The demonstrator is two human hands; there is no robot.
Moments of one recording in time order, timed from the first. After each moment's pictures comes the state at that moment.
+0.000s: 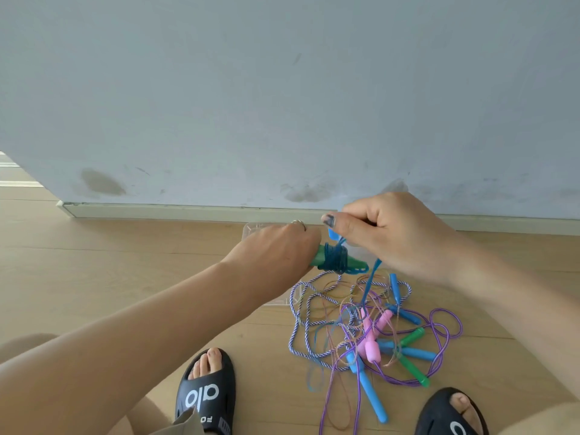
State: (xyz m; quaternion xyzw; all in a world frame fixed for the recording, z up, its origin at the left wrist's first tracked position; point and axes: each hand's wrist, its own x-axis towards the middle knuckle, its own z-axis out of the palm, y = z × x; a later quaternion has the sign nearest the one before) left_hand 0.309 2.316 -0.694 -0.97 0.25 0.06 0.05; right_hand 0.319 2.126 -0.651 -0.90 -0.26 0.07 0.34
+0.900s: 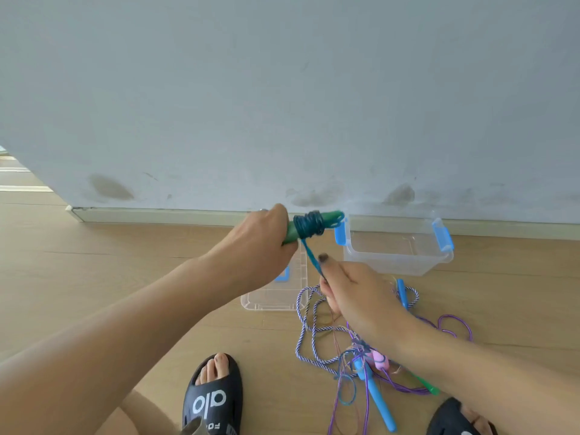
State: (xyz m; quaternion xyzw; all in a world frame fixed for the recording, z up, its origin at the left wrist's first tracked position) left_hand 0.313 2.344 -0.678 -0.97 0.07 0.05 -0.21; right_hand 0.273 2.172 -0.720 -0.85 -0.06 0.16 0.50
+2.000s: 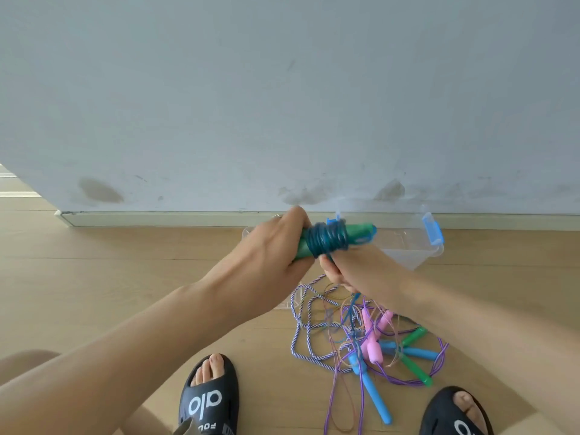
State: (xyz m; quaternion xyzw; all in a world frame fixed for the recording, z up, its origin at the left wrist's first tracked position) left_hand 0.284 2.330 -0.675 -0.92 0.22 -0.04 -0.31; right_hand 0.312 2.155 -0.711 -0.81 -0.06 0.27 0.52
